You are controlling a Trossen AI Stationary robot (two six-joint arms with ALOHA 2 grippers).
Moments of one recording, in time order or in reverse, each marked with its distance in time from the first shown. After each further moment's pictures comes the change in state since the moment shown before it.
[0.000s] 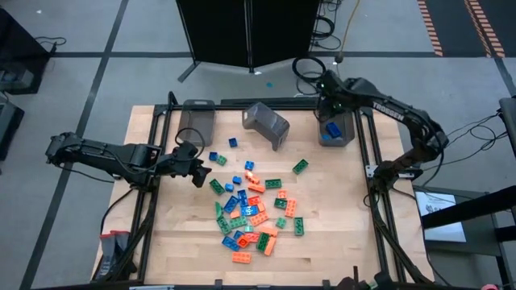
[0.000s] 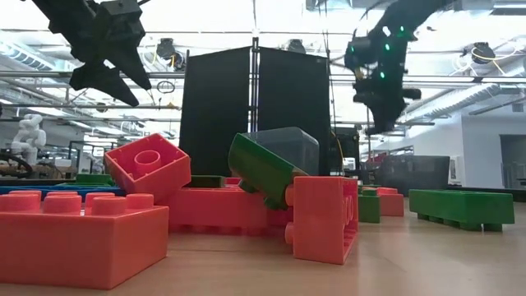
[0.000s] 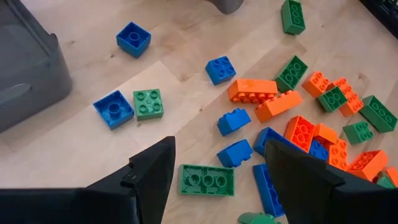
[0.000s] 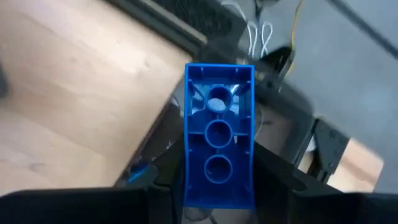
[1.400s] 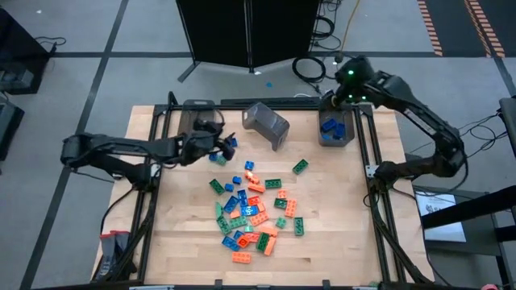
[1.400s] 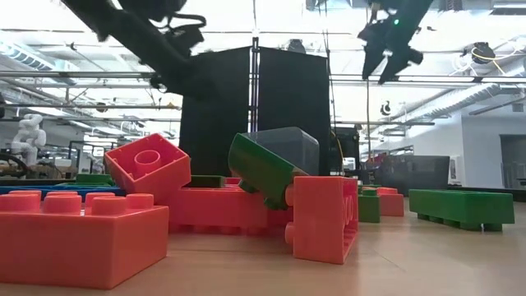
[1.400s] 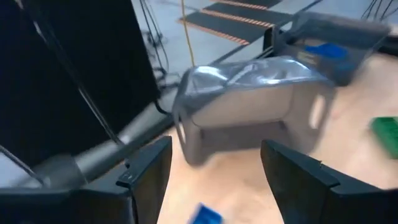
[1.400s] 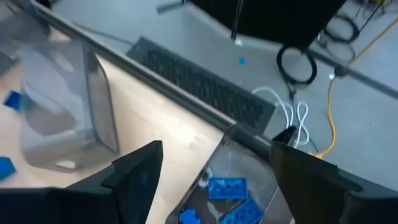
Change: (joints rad) left arm 0.288 0.370 0.000 0.774 -0.294 0.765; right arm -0.005 -0.247 0.139 0.050 -0.157 -0.056
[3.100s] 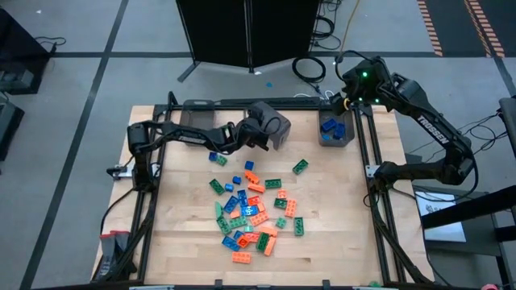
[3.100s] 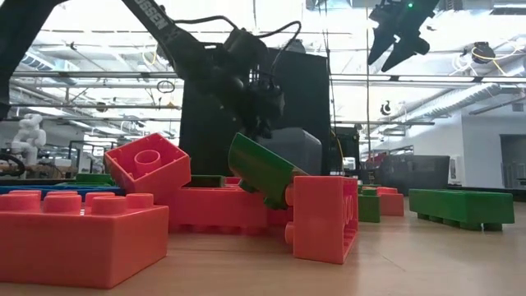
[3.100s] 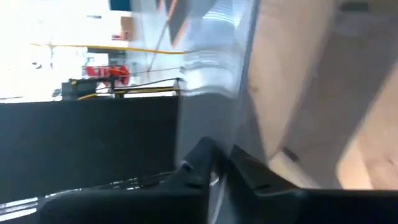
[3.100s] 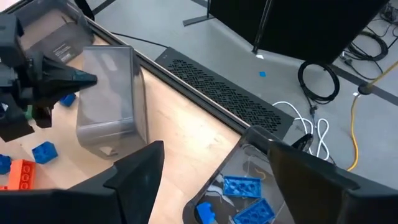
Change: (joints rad) left arm 0.133 0.664 0.426 0.191 0.053 1.296; right arm 0.000 -0.091 0.000 -0.028 -0.100 -0.043
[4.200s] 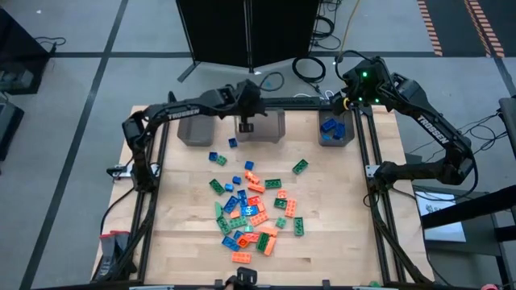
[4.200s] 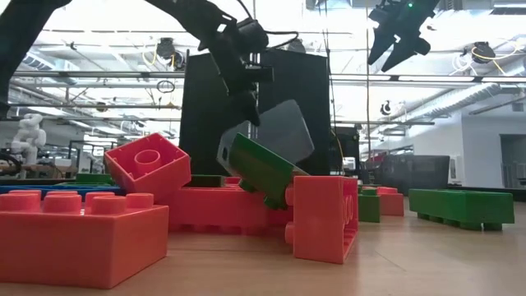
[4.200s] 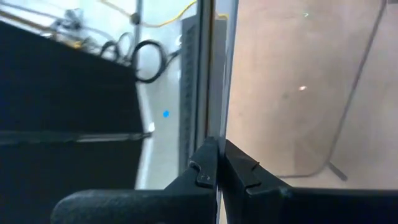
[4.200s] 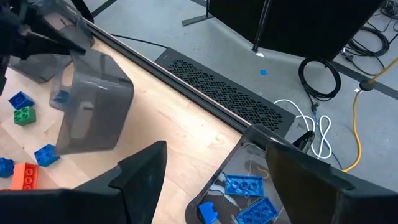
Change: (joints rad) left arm 0.185 -0.039 0.470 -0.874 0.392 -0.510; right arm 0.000 0.000 0.000 -0.002 -0.001 0.023
